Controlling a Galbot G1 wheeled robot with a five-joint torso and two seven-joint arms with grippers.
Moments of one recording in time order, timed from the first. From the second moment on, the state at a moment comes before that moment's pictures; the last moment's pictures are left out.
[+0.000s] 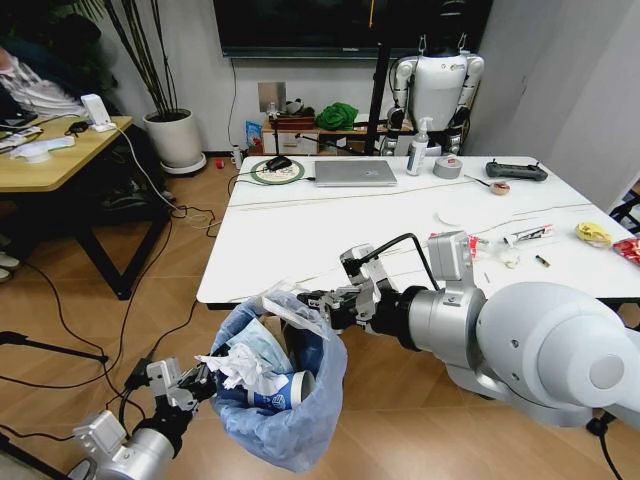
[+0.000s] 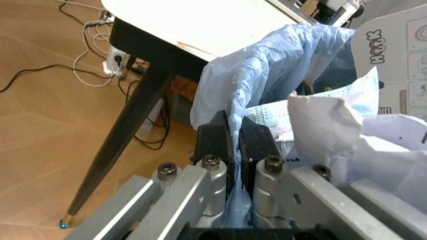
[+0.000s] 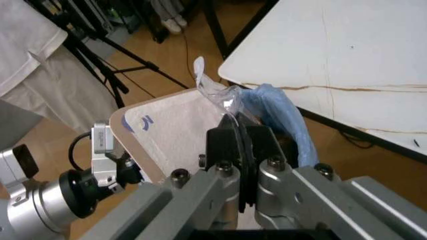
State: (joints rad) left arm 1.91 -1.04 -0.61 -2.41 -1.00 0.16 -0.22; right arm -0.19 0.63 -0.37 2.50 2.05 -0.52 0.83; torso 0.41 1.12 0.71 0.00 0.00
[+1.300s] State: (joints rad) left arm 1.89 -1.03 -0.60 -2.39 -1.03 0.16 -0.23; right arm -0.20 0.66 -0.37 2.50 1.99 -0.53 0.82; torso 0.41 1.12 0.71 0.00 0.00
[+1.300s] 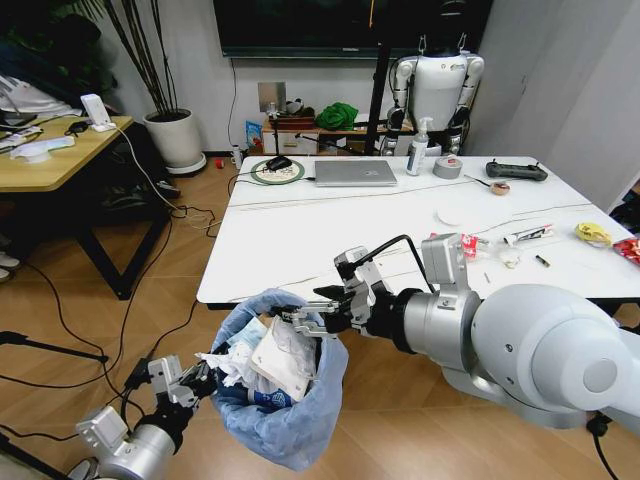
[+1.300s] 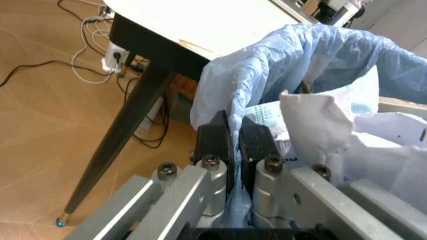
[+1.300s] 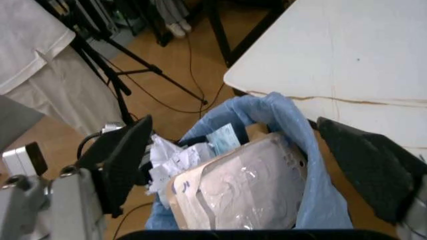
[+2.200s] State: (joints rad) left arm 1.93 -1.03 -0.63 -2.41 -1.01 0.16 -0.23; right arm -0.71 0.53 0.05 2.09 1.01 -0.43 0.52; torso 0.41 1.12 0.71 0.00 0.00
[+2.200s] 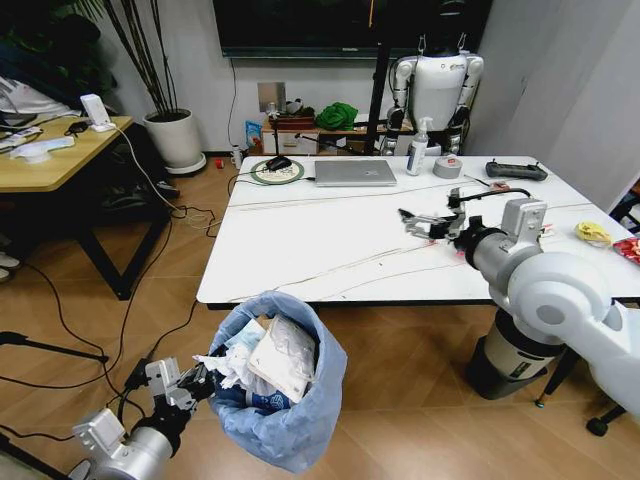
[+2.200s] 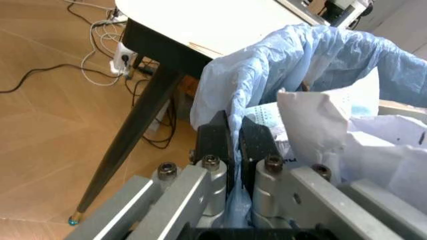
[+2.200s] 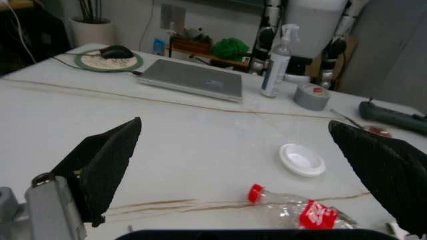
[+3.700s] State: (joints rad) left arm 1.93 -1.07 -0.68 -2.40 -1.00 0.15 -0.22; right arm -0.79 0.47 0.02 1.48 0.12 -0.01 -0.07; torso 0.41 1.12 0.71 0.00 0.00
